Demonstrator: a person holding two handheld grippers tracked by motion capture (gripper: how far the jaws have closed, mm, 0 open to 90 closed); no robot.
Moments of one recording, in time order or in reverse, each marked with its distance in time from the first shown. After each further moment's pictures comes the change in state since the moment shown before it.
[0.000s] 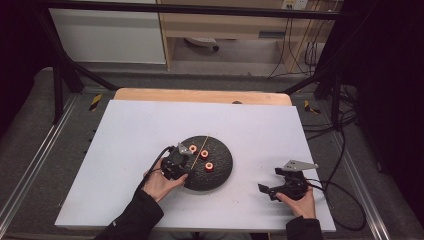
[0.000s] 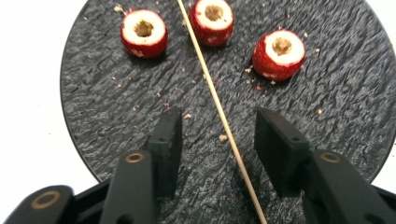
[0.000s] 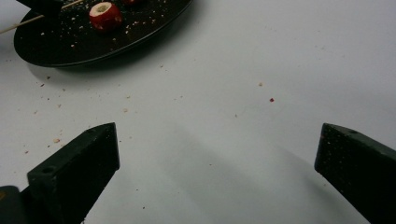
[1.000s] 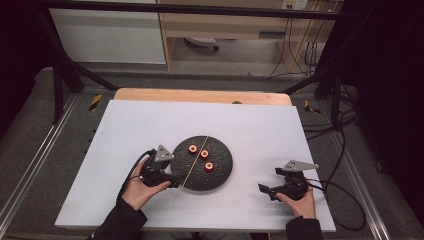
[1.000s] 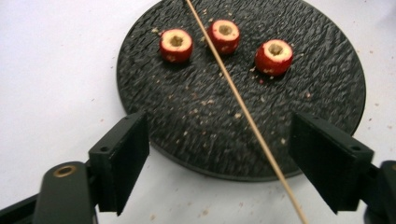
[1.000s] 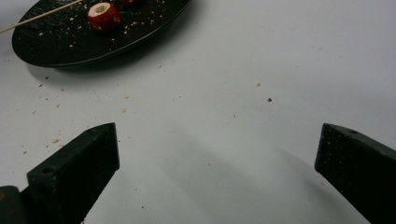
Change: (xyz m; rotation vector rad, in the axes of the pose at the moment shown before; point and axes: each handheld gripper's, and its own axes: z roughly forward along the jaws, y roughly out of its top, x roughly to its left) left arm 0.020 -0.033 -0.042 -0.175 -0.014 0.028; right arm 0.000 0.000 -0.001 -0.001 -0.007 -0.005
